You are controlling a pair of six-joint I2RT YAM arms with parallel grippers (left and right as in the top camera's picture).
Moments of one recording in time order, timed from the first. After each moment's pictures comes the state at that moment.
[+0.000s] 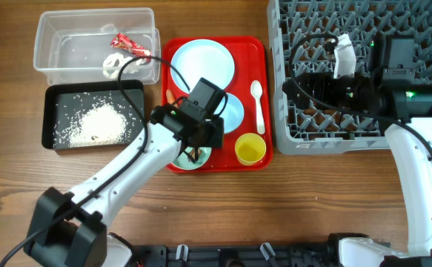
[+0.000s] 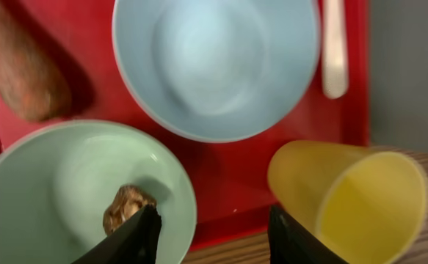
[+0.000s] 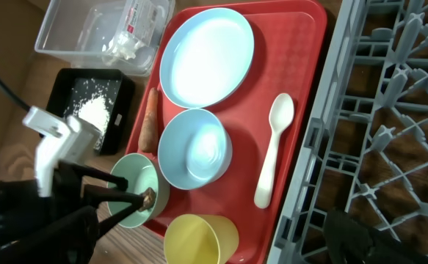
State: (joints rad) left arm -0.62 1.59 1.15 -0.76 0.05 -0.54; right arm 0.00 1.39 1.32 -0.90 -0.60 0.00
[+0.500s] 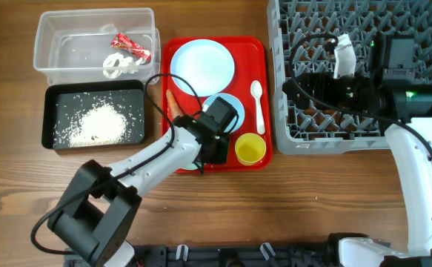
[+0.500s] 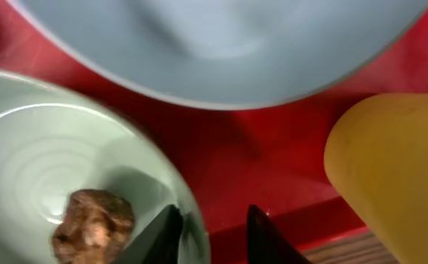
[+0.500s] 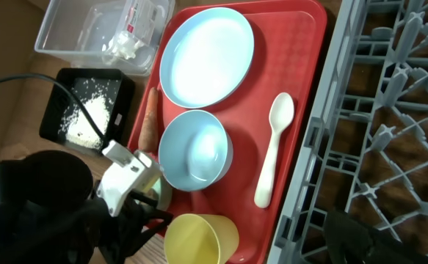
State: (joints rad) left arm -0.69 1.73 1.05 -0.67 0.05 -0.50; right arm 0.00 1.39 1.32 -0.90 -0.60 0.00
